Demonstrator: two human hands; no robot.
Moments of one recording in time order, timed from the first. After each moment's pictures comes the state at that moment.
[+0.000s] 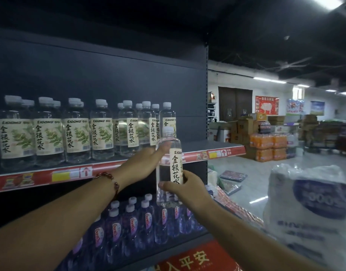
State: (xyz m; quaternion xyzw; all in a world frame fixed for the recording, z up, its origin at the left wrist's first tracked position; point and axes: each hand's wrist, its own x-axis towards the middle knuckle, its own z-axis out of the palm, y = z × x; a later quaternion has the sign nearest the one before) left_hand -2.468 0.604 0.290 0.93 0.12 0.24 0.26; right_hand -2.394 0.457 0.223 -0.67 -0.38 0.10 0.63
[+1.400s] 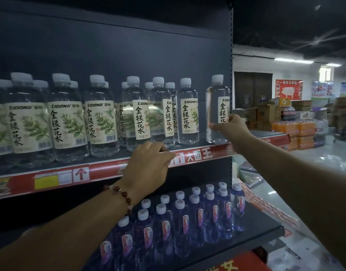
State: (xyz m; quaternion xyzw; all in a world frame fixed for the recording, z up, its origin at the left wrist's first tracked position) left_hand -2.399 0.709 0.230 0.87 0.03 0.47 -0.16; right_hand -2.195 0.542 0.304 -0.67 -0.28 0.02 0.68
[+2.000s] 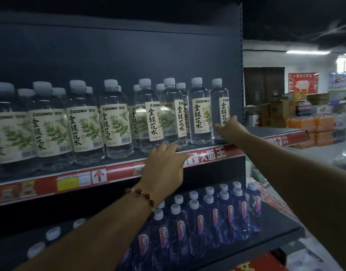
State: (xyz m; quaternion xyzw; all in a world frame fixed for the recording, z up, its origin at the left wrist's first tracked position) left_hand -2.401 0.699 0.230 0.88 0.08 0.44 -0.17; right_hand -2.188 0.584 0.303 -0.83 -0.27 -0.10 0.47
